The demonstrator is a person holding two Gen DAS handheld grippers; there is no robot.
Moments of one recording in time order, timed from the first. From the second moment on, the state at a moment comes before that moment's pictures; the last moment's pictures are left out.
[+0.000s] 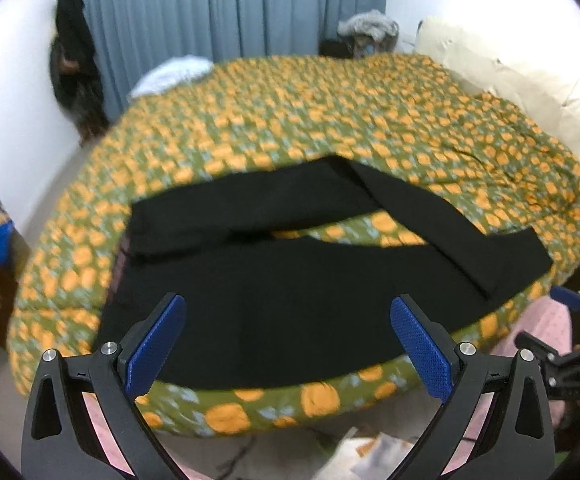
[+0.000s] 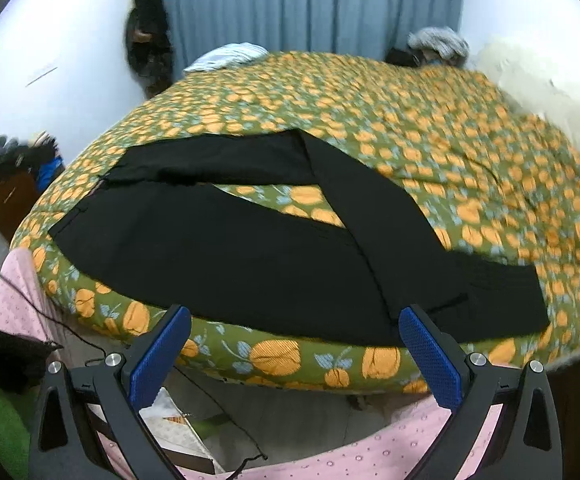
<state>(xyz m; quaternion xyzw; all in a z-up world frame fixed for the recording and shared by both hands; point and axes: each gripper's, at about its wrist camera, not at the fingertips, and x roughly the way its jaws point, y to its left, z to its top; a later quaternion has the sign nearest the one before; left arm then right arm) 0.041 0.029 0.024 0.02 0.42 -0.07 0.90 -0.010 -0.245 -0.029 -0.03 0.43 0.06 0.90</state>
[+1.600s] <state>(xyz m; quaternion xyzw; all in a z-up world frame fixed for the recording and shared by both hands) 0.047 0.028 0.001 0.01 0.46 -0.04 0.89 0.310 -0.482 0.015 -0.17 0.40 -0.19 0.88</state>
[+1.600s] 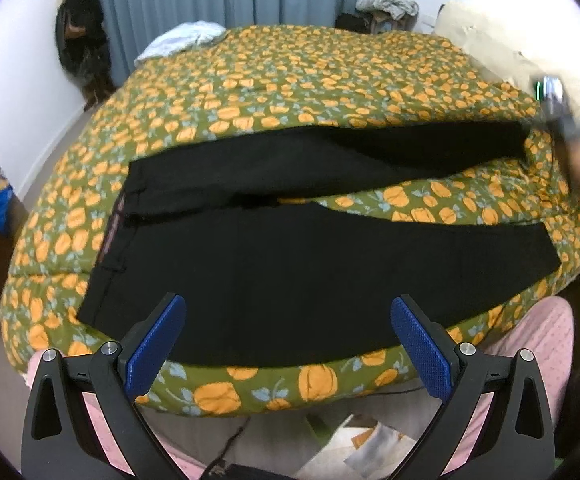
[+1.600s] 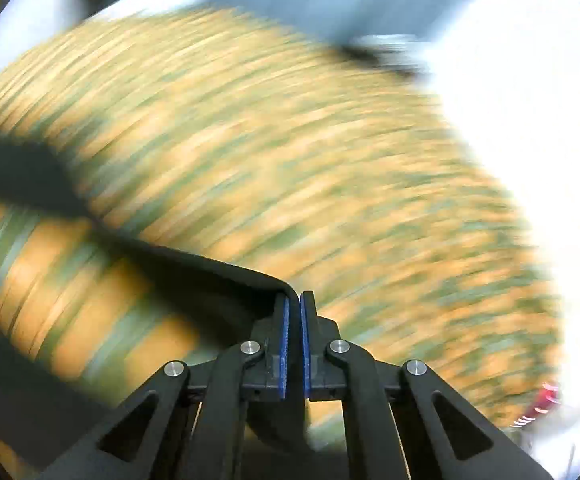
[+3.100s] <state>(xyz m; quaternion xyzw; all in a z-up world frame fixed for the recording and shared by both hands) 0.174 0.020 -0.076 0.02 0.53 0.04 0.85 0.429 -0.666 -0.148 0.43 0.36 0.00 0.83</state>
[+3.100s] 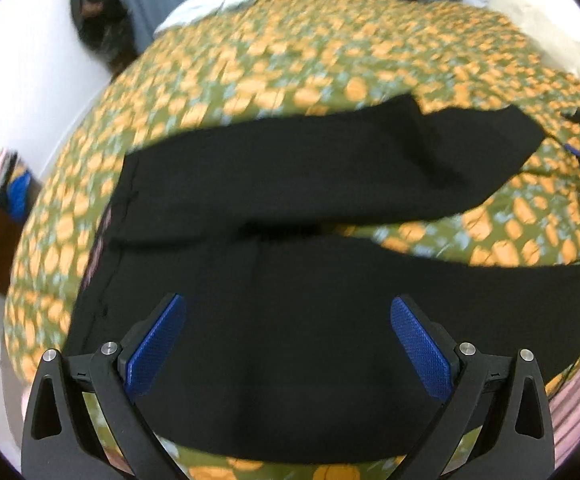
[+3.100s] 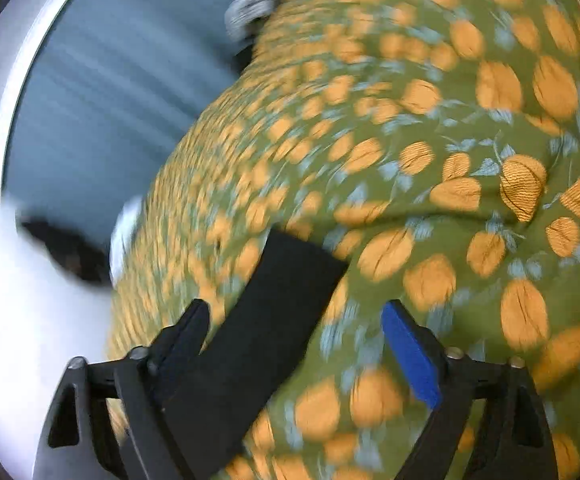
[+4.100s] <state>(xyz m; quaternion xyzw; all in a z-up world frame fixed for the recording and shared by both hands) 0.373 0.012 -0.160 0.05 0.49 0.13 0.86 0.442 -0.312 -0.143 0.10 0.49 0.29 0.82</state>
